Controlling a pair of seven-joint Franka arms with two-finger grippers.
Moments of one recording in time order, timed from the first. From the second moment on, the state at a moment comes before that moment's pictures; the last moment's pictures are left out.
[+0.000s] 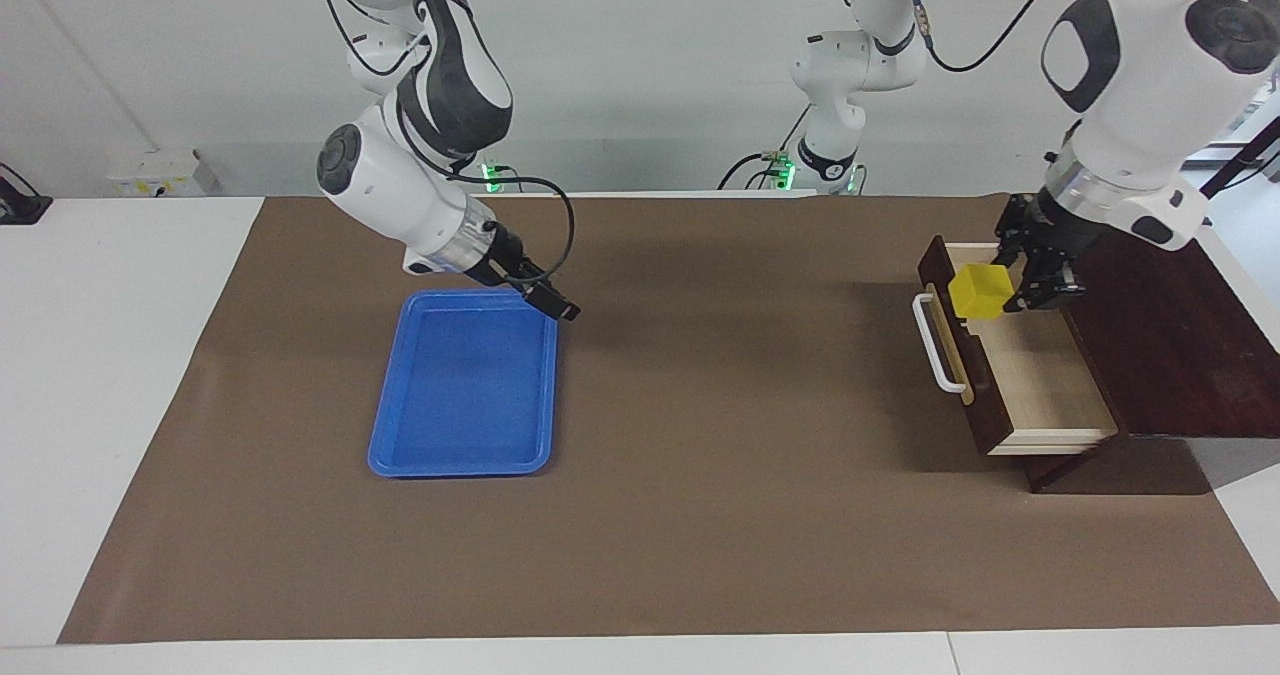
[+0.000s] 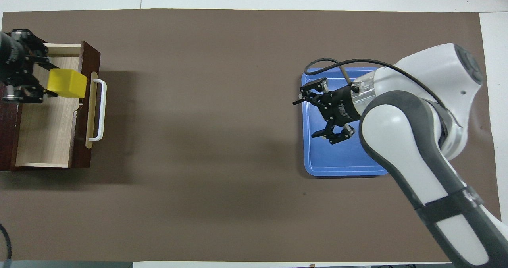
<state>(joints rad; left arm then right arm) -0.10 0.21 -0.04 -1.39 0.04 1.55 -1.68 0.20 0.13 0.09 -1.90 0.71 2.02 1.00</state>
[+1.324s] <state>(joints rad) -0.46 0.26 -0.04 -1.46 0.02 1.69 -2.26 0.43 0.44 0.09 -1.61 0.93 2.10 1.41</state>
